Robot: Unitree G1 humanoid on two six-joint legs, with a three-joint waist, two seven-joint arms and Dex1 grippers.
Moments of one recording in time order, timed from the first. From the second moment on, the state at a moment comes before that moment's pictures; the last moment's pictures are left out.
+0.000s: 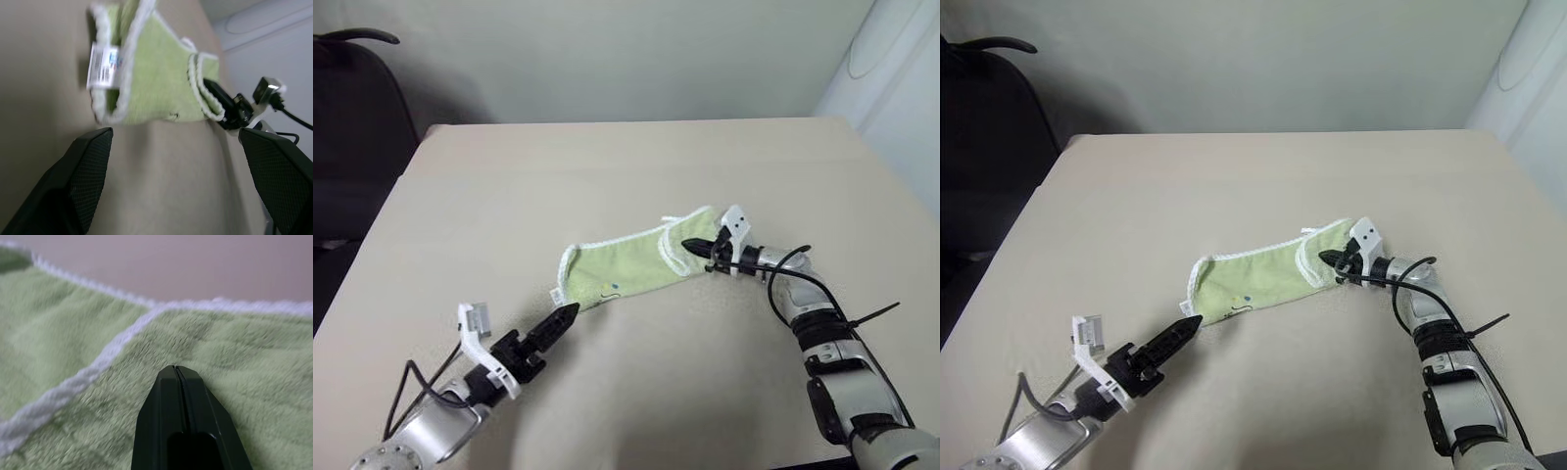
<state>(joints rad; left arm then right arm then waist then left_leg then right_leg) 0.30 0.46 0.36 -0.51 -1.64 0.83 0.06 -0.69 -0.37 0.05 0.56 0.22 0.20 0.89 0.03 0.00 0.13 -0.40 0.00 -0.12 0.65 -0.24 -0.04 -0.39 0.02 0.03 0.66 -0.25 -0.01</state>
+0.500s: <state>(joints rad) -0.01 0.38 0.25 -0.27 -1.76 0.79 0.40 -0.70 -0.37 -0.07 0.42 0.29 0.26 0.83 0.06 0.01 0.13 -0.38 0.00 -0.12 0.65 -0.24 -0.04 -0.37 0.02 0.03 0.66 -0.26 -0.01</state>
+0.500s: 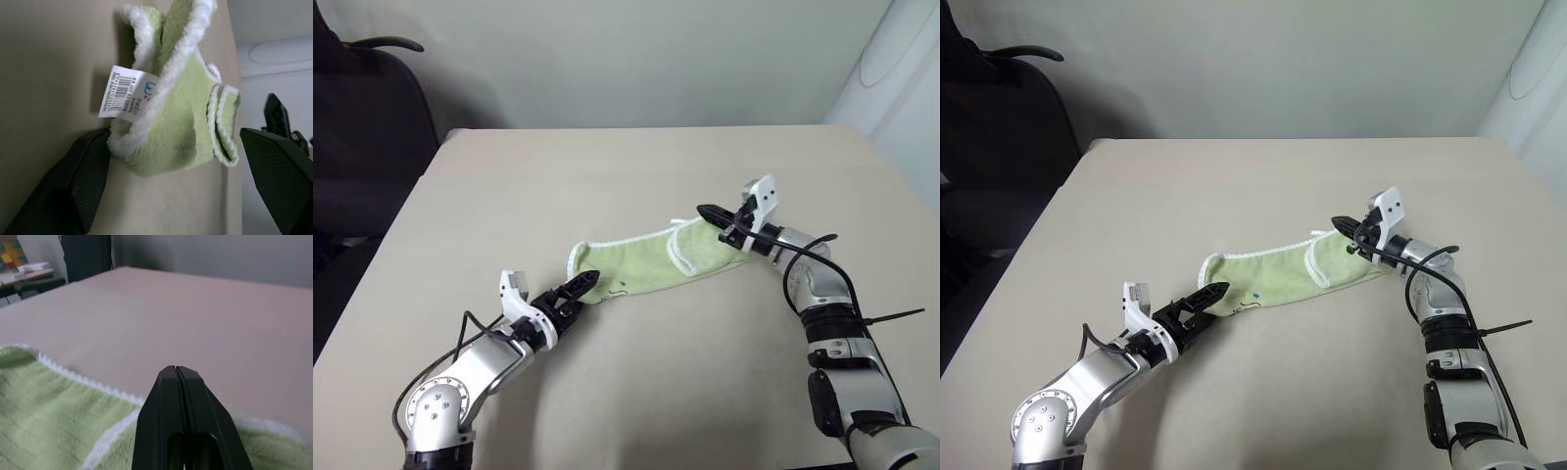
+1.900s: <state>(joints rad) -0.62 0.68 -0.01 -0.25 -1.34 0.99 -0.06 -0.71 -0.37 -0.11 0.47 0.31 0.26 0.77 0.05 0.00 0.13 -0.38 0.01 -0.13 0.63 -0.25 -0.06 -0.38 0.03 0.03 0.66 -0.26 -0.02</state>
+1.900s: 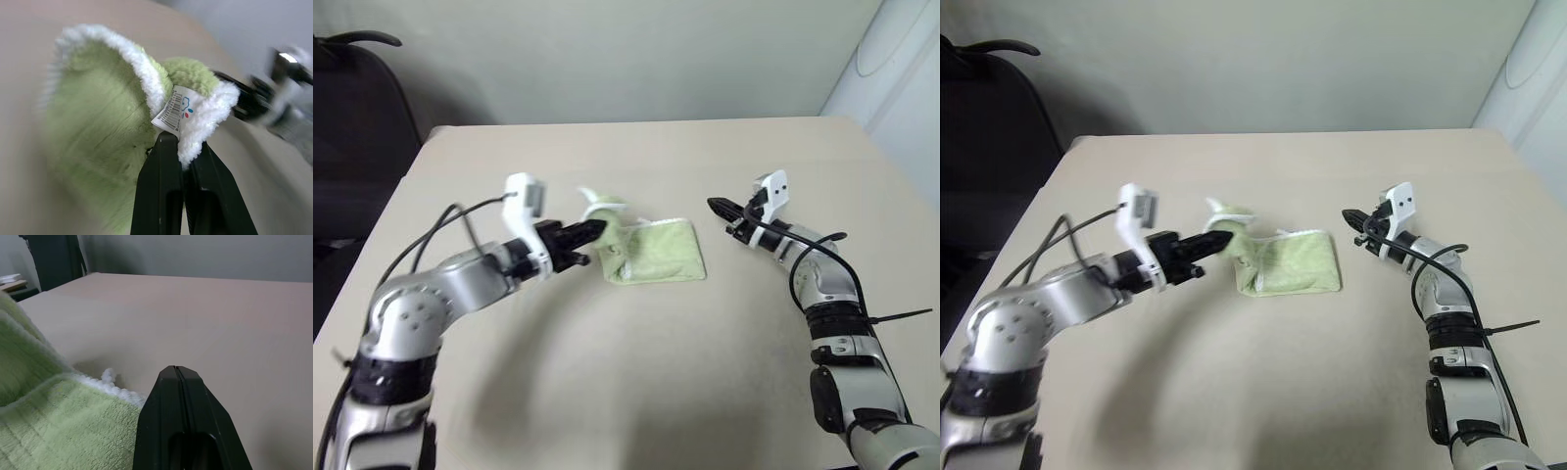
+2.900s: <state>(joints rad) -0.71 0.40 -0.03 -0.09 -0.77 1.01 -0.48 -0.55 -0.44 -0.19 0.20 0.35 0.34 0.67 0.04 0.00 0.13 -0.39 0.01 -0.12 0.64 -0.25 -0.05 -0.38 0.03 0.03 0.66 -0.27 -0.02</state>
